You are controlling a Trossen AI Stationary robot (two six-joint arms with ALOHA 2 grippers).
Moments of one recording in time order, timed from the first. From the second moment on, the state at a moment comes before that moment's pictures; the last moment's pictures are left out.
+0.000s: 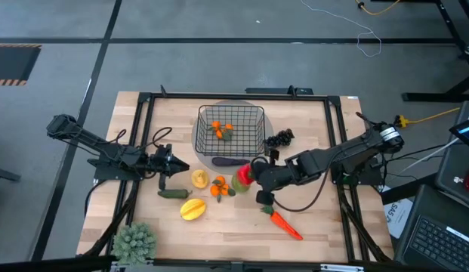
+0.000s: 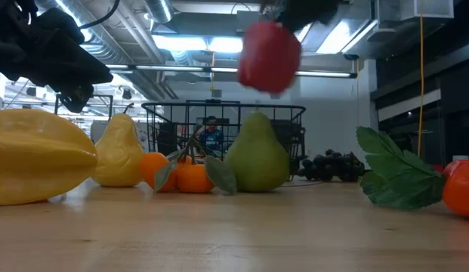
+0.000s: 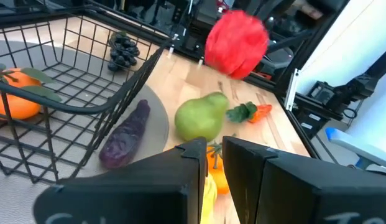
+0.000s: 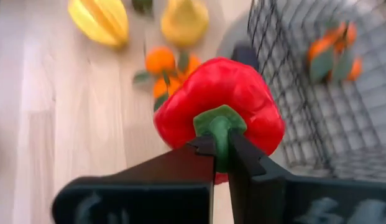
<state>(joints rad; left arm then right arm) -0.37 0.41 0.01 0.35 -0.40 -0.43 0.36 1.60 1.39 -0.73 0.39 0.37</state>
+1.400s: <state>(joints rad) -0.37 0.41 0.01 0.35 -0.40 -0.43 0.06 1.60 1.66 -1.03 0.39 0.16</state>
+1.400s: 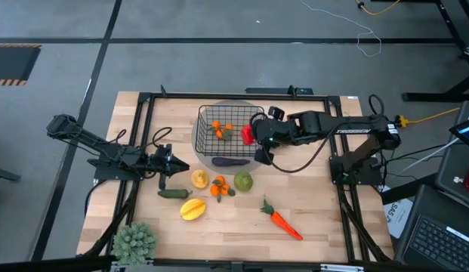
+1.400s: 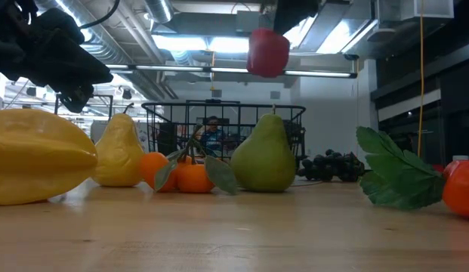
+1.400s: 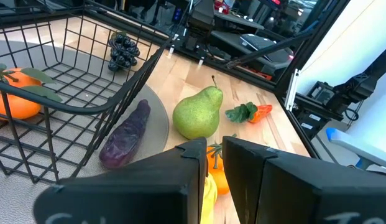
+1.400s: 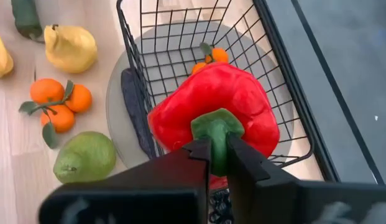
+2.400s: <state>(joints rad) -0.37 0.41 0.01 0.35 -0.40 -0.43 0.06 1.60 1.66 -1.00 0.40 0.13</state>
